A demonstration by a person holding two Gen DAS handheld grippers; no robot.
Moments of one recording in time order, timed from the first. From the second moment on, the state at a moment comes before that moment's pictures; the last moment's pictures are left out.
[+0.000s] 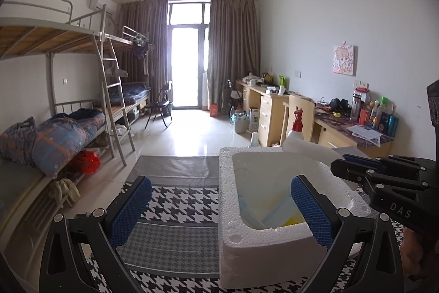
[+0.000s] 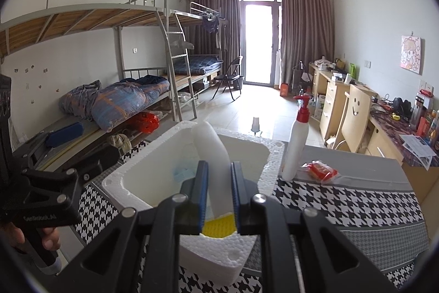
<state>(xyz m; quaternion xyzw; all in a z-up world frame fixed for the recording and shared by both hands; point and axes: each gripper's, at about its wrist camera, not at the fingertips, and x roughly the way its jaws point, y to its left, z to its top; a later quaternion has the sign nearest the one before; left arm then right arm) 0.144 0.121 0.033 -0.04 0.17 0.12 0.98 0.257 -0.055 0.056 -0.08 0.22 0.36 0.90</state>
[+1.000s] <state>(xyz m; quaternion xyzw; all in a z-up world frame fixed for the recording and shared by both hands) 0.135 0.112 0.035 -0.04 0.17 0.11 0.98 0.257 -0.062 0.056 -0.07 0.22 0.37 0.90</state>
